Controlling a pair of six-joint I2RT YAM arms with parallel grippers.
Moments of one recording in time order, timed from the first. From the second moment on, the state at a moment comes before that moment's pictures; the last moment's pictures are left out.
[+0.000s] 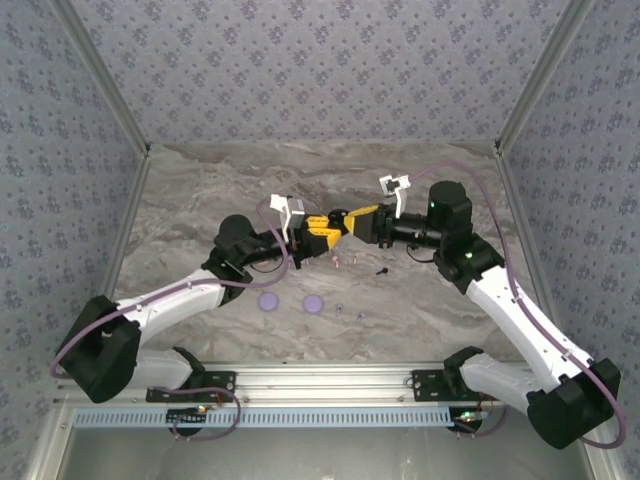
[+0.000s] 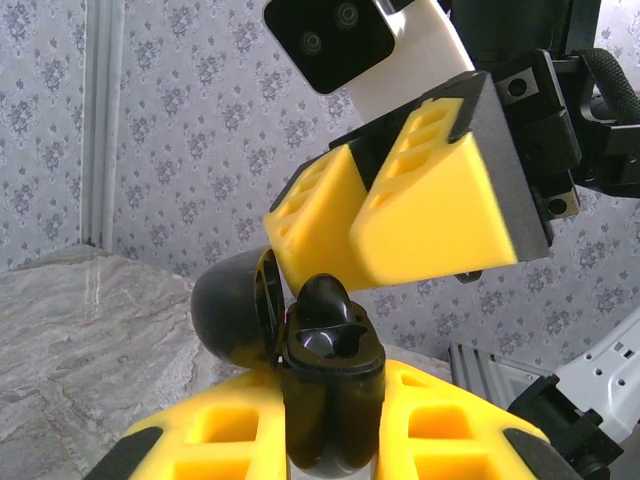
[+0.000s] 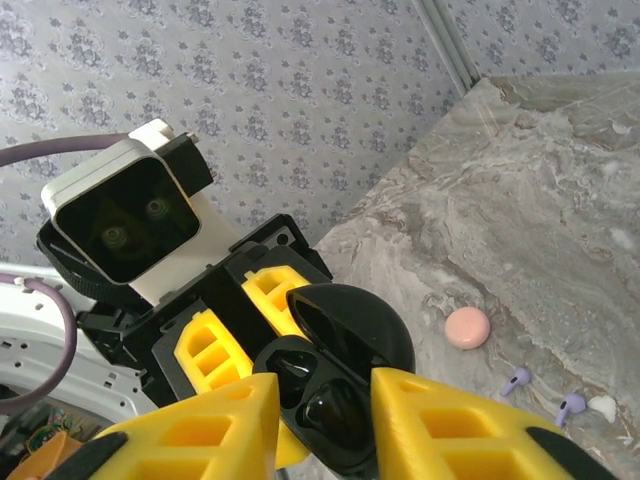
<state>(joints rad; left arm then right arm) -0.71 1.30 0.69 0.78 0.66 -0.35 0.45 1.04 0.95 -0.13 -0.75 0.45</state>
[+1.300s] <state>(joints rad) -0.72 1.09 0.63 0.49 0.35 -0.15 0.38 1.44 0.70 -0.42 -0.17 0.54</state>
